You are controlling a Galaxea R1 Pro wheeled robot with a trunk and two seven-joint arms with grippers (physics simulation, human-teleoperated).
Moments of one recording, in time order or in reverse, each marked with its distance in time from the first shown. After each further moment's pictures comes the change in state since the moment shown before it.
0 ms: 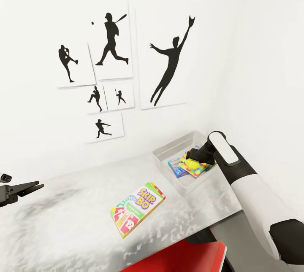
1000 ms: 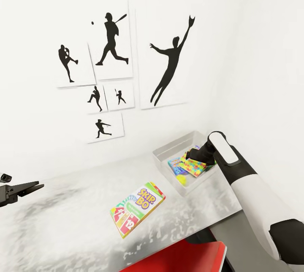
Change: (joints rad) left arm 0.000 0.000 0.000 0.000 0.000 0.000 0.000; right arm 0.000 0.000 -0.001 0.003 -0.005 -0.001 0.006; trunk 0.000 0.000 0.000
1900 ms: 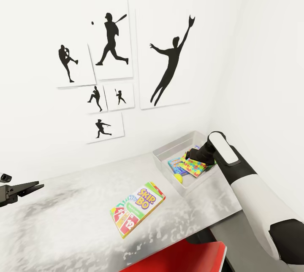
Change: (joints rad) left arm 0.000 0.000 0.000 0.000 0.000 0.000 0.000; right arm 0.000 0.001 0.000 0.002 -0.003 0.000 0.001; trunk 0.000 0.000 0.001
